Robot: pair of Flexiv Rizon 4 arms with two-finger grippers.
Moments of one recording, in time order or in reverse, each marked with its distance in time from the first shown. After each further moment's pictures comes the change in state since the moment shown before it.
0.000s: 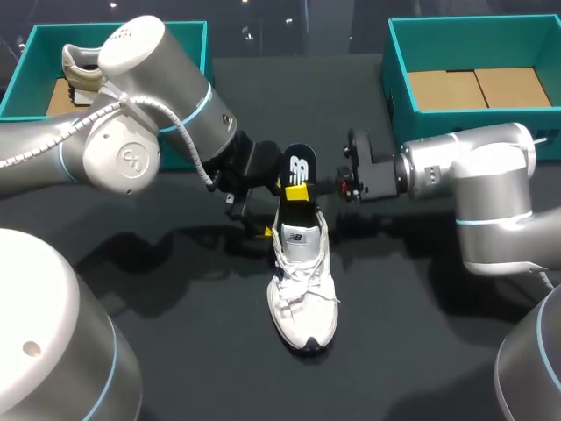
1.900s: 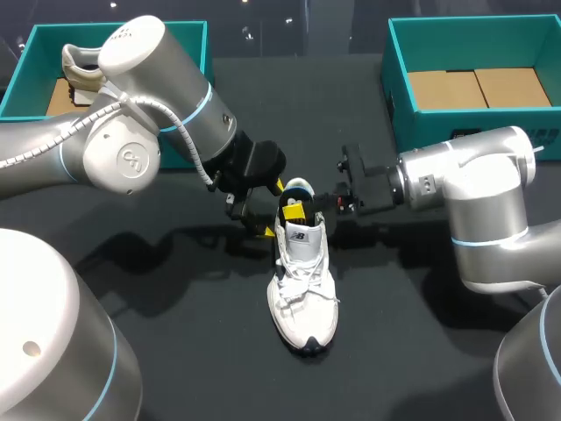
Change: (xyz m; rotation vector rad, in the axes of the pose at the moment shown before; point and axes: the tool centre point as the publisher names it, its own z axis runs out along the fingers) left arm 0.000 0.000 0.000 0.000 0.000 0.000; right arm 0.001 -0.022 0.006 0.075 -0.080 0.013
